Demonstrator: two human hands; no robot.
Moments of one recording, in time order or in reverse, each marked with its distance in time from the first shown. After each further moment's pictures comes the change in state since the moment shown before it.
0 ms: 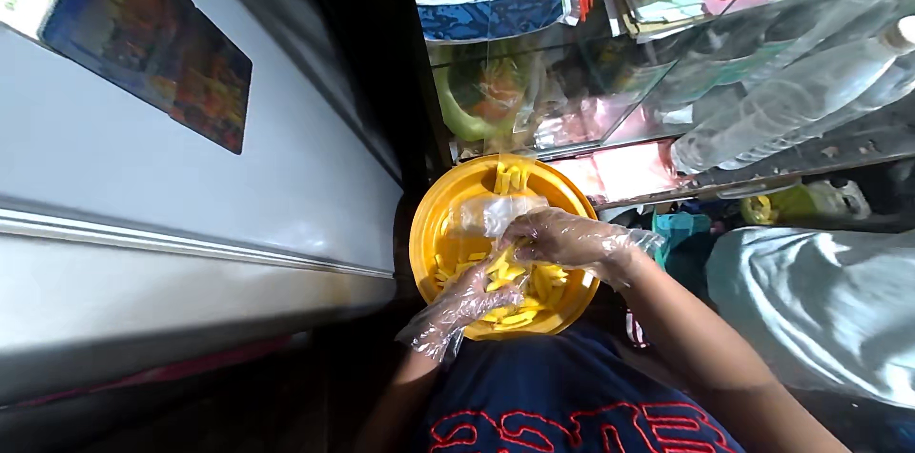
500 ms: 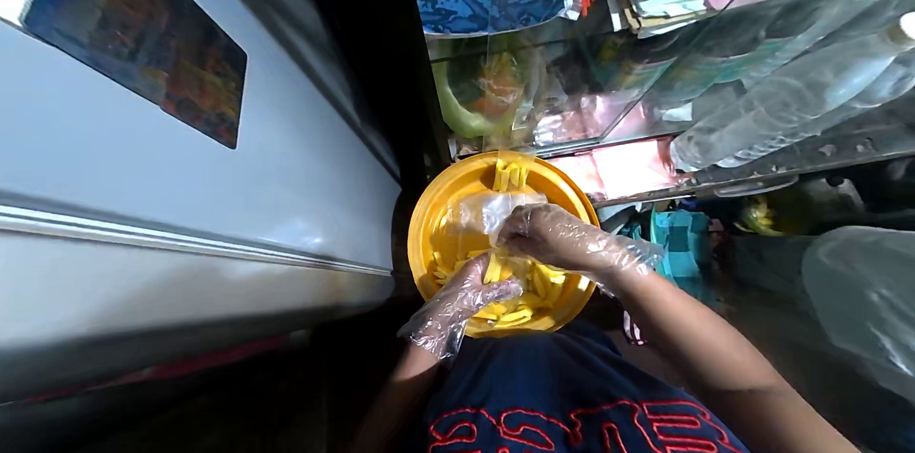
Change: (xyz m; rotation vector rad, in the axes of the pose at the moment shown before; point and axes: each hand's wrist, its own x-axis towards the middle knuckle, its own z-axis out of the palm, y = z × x) left_hand 0.000 0.001 0.002 -0.113 0.027 -0.025; right_hand 0.005 -0.003 0.016 -0.151 0.169 -0.093
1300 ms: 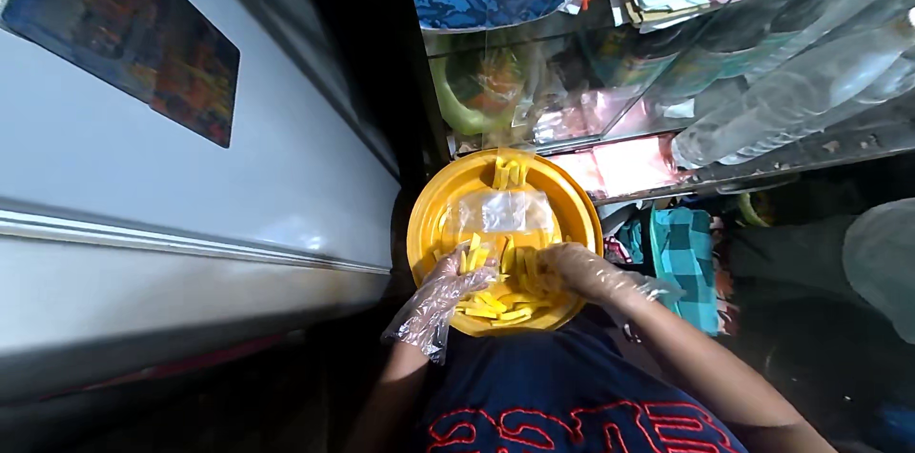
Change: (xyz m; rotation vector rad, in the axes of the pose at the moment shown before) left_hand -0.001 -0.017 -0.015 -0.238 0.197 -0.077; right_hand -0.034 0.038 0.036 -0.122 -0.326 0.556
